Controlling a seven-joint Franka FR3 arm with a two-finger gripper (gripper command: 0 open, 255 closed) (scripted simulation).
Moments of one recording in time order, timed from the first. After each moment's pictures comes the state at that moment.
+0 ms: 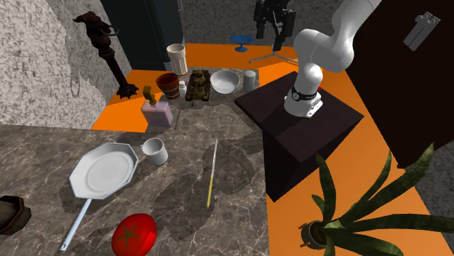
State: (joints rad) arm -0.01 -0.77 -0.02 -2.31 0.04 1.61 0.15
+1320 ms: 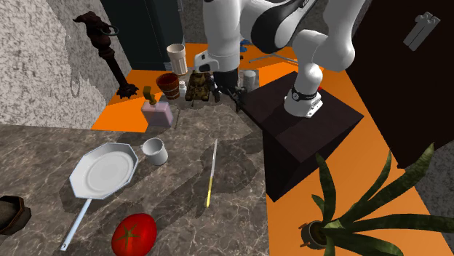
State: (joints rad) arm 0.11 -0.21 -0.14 -2.33 0.02 2.08 -0.37
